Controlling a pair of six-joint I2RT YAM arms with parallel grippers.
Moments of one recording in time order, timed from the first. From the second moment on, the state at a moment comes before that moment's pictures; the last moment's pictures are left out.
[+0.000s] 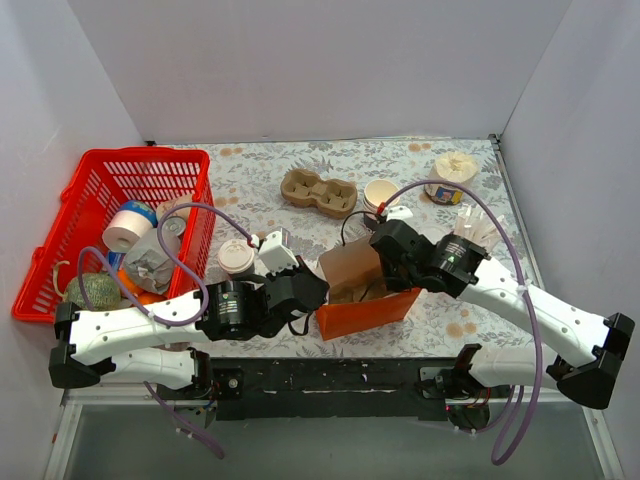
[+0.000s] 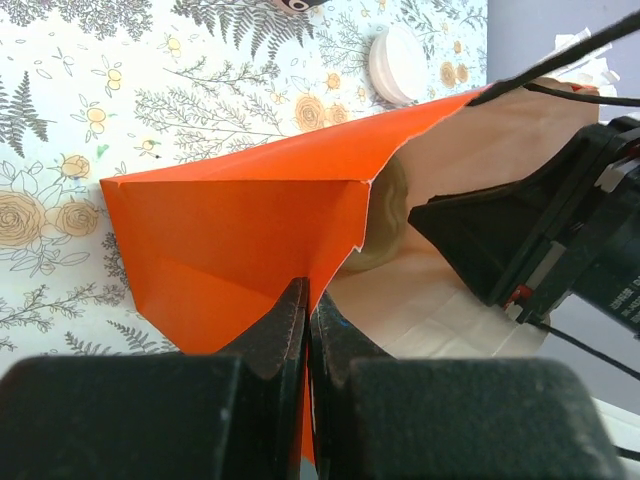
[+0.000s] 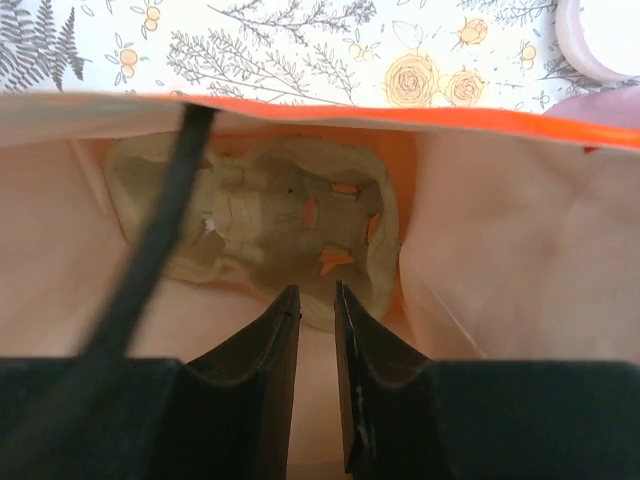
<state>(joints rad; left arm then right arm) -1.38 1.11 1.11 -0.73 -0.72 -1.37 0.99 1.17 1.21 -1.08 0.37 0.59</state>
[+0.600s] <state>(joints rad) -1.38 1.12 1.11 -0.74 -0.73 -1.37 0.91 1.21 1.09 -1.05 0.34 0.61</state>
